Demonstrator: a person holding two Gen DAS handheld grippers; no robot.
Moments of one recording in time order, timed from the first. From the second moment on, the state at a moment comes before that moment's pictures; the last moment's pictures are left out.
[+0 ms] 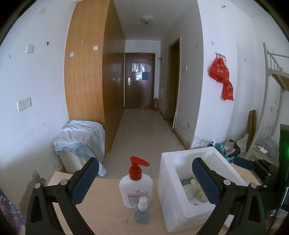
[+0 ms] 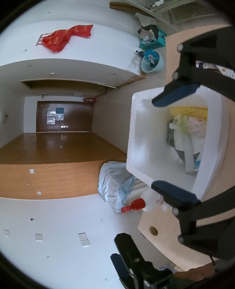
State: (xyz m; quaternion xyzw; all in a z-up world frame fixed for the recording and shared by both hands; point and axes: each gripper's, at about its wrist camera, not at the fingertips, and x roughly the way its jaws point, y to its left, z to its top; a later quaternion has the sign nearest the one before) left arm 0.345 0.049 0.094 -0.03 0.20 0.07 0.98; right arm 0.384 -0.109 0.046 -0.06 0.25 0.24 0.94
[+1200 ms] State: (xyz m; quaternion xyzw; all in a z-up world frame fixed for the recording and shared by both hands) left arm 0.150 0.023 0.122 -0.02 0.15 0.06 0.99; right arm 0.200 -0.145 0.095 -0.03 0.15 0.24 0.96
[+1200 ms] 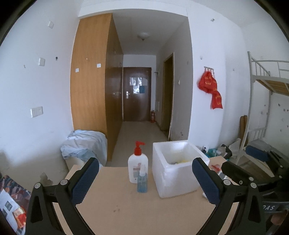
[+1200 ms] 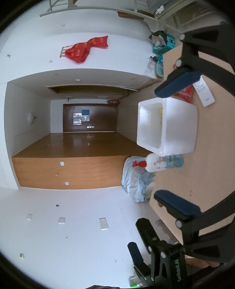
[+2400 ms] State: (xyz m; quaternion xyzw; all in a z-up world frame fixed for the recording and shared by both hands) left arm 0.064 0.027 0.024 -0.05 0.13 0.08 0.99; right arm 0.131 -0.171 0.015 0.02 0.15 0.25 0.96
